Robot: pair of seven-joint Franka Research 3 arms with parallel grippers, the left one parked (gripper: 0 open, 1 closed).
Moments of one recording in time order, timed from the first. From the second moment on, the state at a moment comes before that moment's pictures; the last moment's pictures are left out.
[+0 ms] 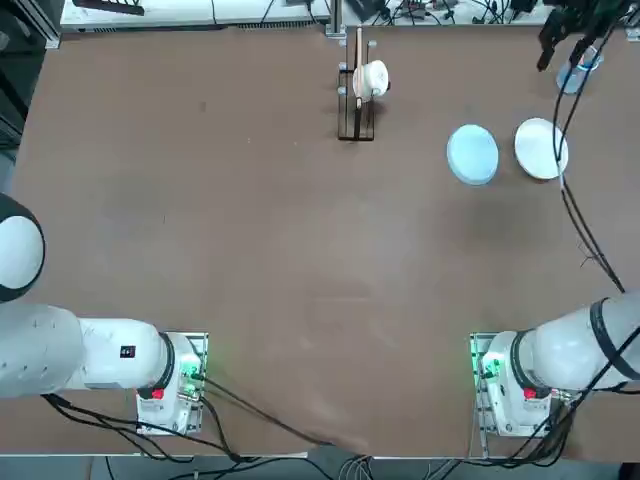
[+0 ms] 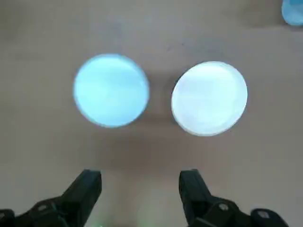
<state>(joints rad) 0.06 0.19 -0.16 -1.69 -0.05 1.69 -0.18</state>
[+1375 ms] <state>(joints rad) -0.04 0.47 -0.16 -2.07 -0.05 2.40 -0.22</state>
